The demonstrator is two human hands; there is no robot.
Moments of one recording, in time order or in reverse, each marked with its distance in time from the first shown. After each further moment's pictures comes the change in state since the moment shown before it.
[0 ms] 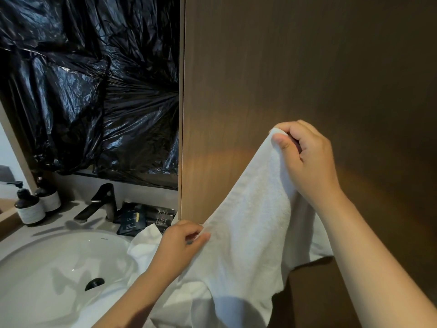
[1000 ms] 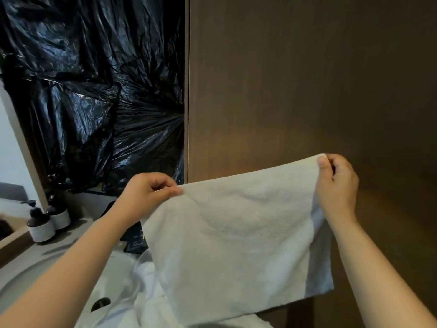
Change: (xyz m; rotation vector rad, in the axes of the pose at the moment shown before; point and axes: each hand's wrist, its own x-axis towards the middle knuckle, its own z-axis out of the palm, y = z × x) left_hand 0.081 0.030 -0.128 0.147 0.088 0.150; right_hand -0.010 0.078 -0.006 -0.048 0.274 0.373
